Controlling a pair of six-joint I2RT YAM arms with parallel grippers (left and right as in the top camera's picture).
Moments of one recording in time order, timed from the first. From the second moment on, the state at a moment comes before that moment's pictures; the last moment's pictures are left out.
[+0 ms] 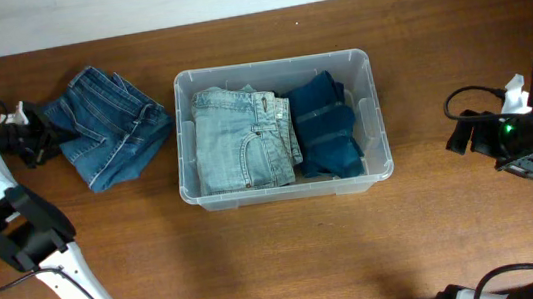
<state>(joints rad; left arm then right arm) 0.49 2.79 2.73 -1.55 0.66 -0.11 -0.45 1.42 1.33 -1.33 -0.18 0.08</state>
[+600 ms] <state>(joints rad) 0.49 2.73 3.12 -1.69 0.76 -0.11 -0.45 1.42 1.33 -1.33 -0.18 0.08</state>
